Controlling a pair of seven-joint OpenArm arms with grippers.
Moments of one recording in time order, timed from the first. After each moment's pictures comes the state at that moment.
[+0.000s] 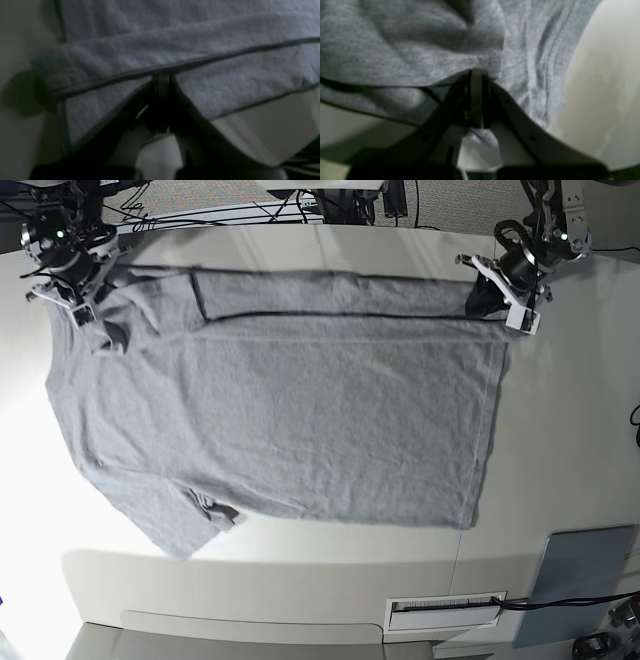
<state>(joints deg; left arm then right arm) 29.4 -17.3 -13.8 91.5 -27.9 -31.6 28.8 -36.5 28.8 21.7 97.2 4.6 24.1 -33.8</state>
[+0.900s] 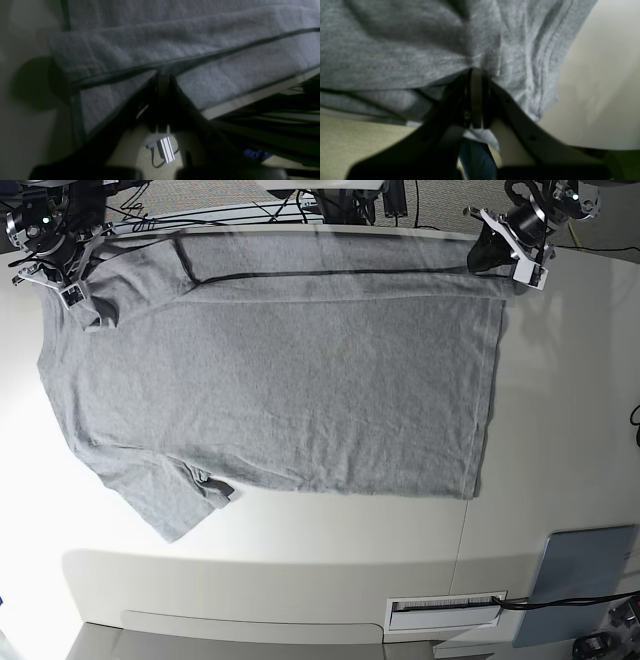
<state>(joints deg) 40.5 -20.3 -14.0 93.0 -32.1 -33.5 25.8 -41.2 32.2 23.6 98.4 4.4 24.8 -36.6</state>
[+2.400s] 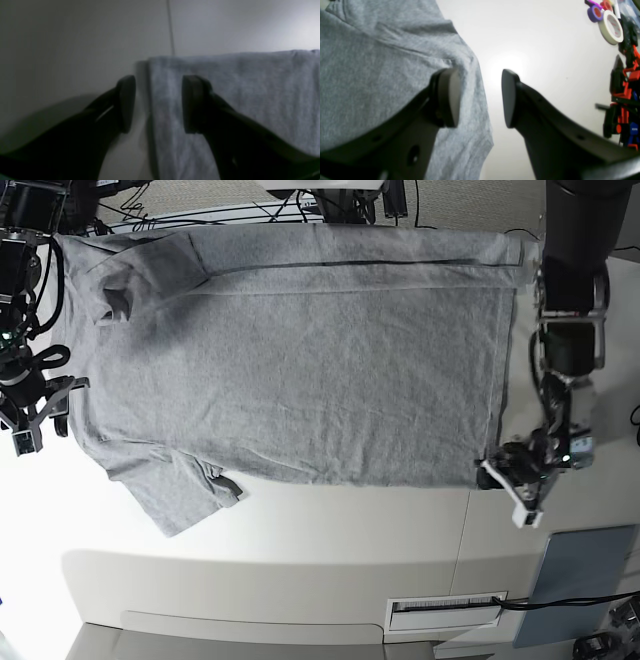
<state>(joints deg) -33.0 -20.1 2.2 40.6 -21.7 -23.8 34.9 -7.5 35.7 23.1 97.7 17.1 21.5 -41.9</state>
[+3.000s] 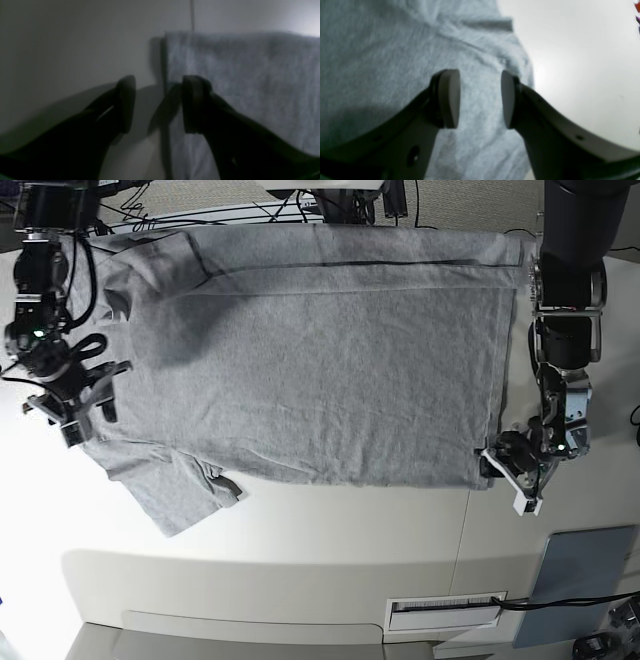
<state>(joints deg) -30.4 -19.7 2.0 40.4 -20.3 -22.3 31.2 -7.3 32.5 14.1 97.7 17.6 24.3 -42.7</state>
